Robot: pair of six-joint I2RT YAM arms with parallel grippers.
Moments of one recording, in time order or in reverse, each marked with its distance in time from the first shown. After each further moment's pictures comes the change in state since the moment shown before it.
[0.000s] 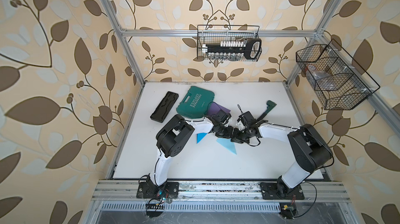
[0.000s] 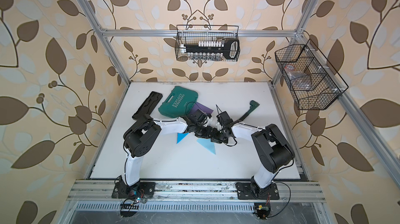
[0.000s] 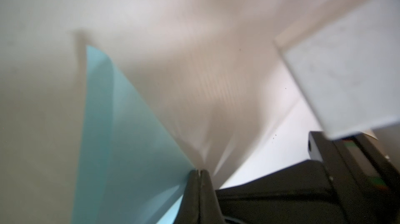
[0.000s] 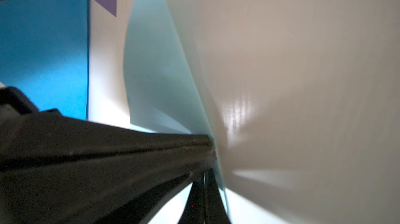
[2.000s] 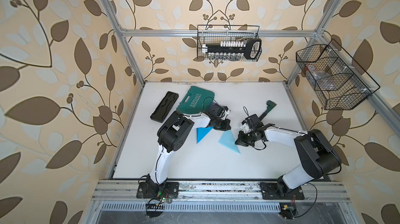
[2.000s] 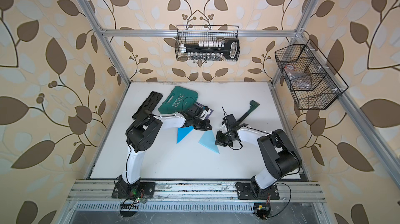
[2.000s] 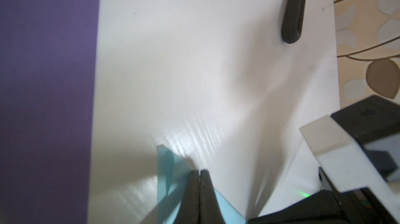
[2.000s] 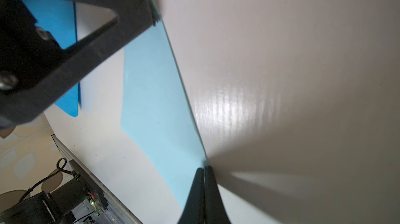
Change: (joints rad) left arm 0.114 0.063 0.063 0.061 0.024 0.085; right arm -0.063 -0.092 -0.107 -0.011 -0.040 -0.076
